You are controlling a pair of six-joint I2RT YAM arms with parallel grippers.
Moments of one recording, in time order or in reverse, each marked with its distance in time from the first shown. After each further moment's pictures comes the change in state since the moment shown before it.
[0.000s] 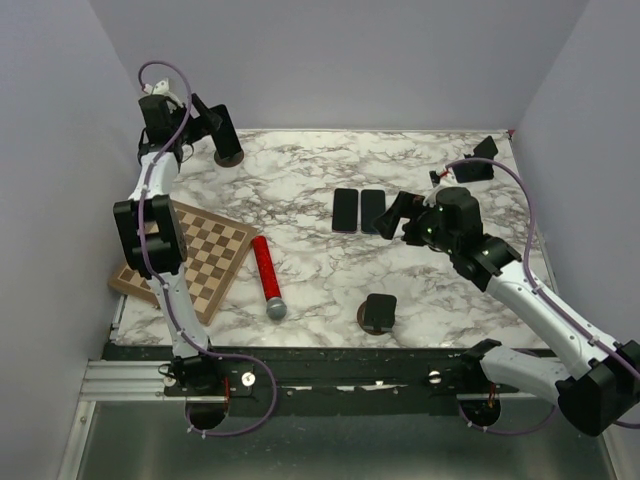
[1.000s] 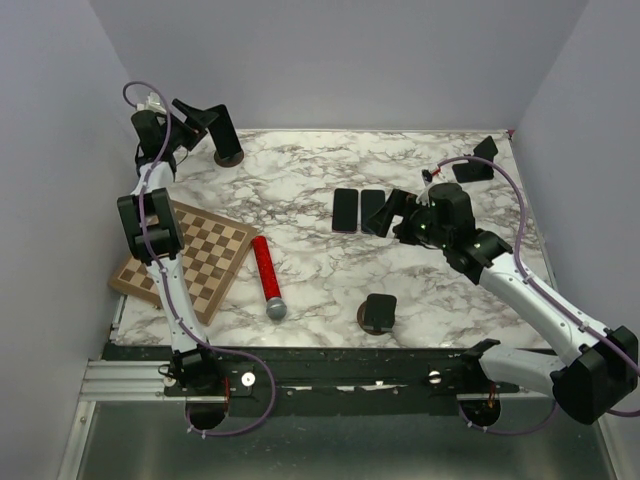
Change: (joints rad) left arm 0.103 0.288 0.157 0.323 0.356 -0.481; right arm 0.000 0.071 0.018 0.024 -0.076 0.068
